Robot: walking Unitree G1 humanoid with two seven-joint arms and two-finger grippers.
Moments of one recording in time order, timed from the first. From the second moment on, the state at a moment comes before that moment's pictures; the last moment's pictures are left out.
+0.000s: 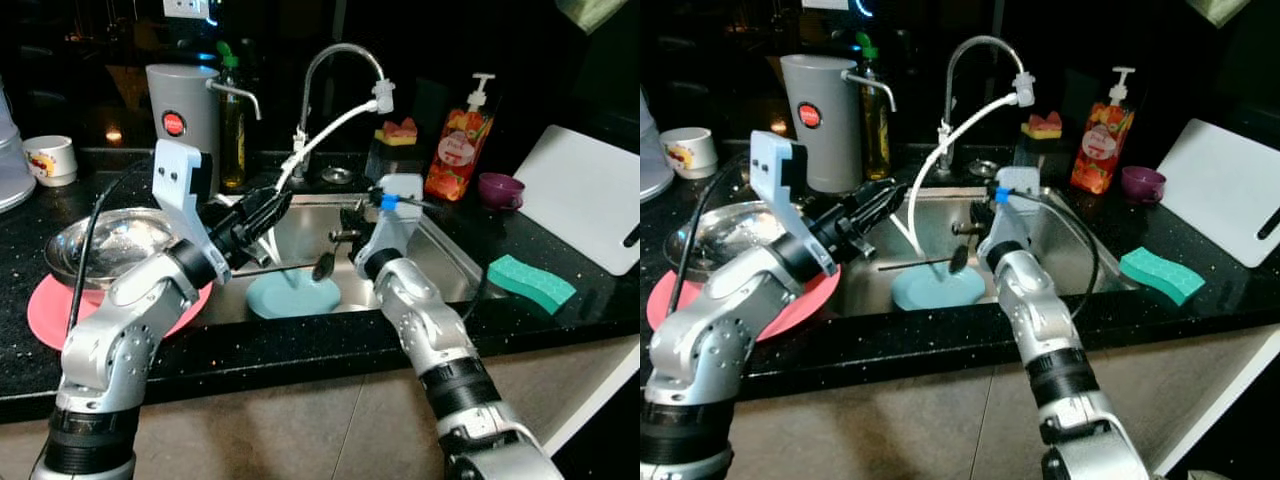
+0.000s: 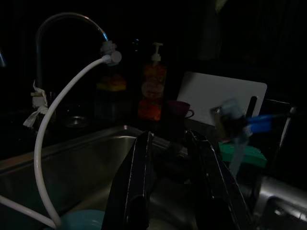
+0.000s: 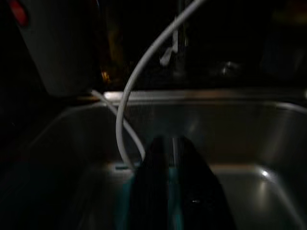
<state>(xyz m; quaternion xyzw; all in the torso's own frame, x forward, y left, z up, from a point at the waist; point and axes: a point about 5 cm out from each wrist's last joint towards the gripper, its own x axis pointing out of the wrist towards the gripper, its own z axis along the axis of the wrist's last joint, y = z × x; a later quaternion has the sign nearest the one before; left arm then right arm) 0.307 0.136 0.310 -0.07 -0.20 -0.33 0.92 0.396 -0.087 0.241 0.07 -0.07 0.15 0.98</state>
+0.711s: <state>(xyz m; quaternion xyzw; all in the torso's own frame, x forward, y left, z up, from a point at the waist) 0.312 0.136 0.302 -0.07 -0.18 -0.28 0.94 0.331 -0.096 0.298 0.09 -0.27 0.20 0.94</state>
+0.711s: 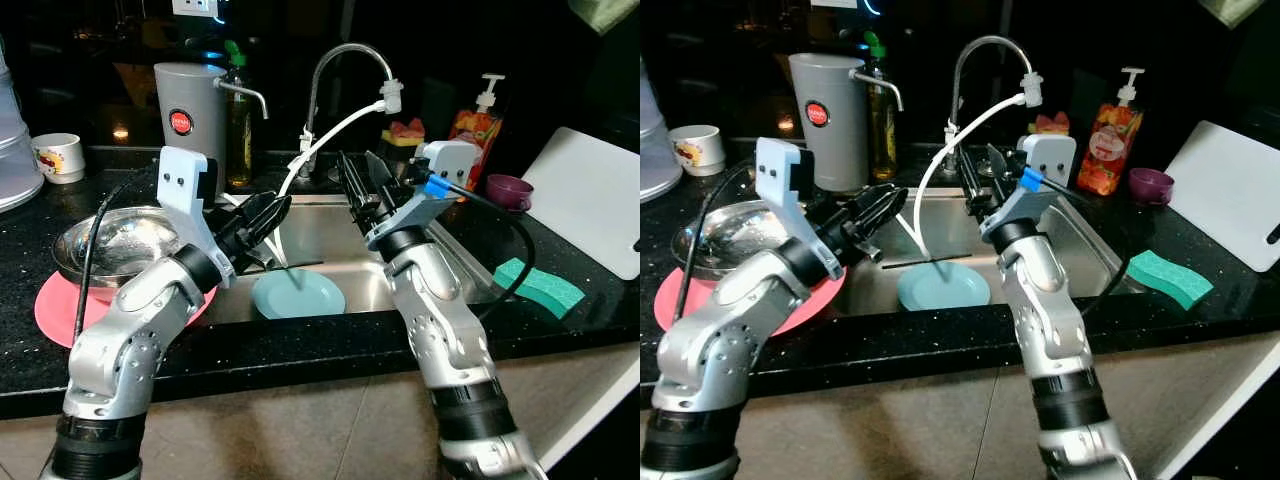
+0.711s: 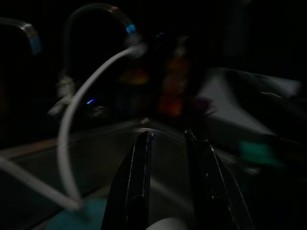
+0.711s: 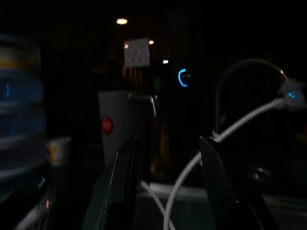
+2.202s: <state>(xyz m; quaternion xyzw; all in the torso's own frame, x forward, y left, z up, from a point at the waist) 0.280 0.236 0.310 0.14 -0.04 -0.25 0.96 0.313 -0.127 0.260 0.01 -0.13 0.14 0.98</state>
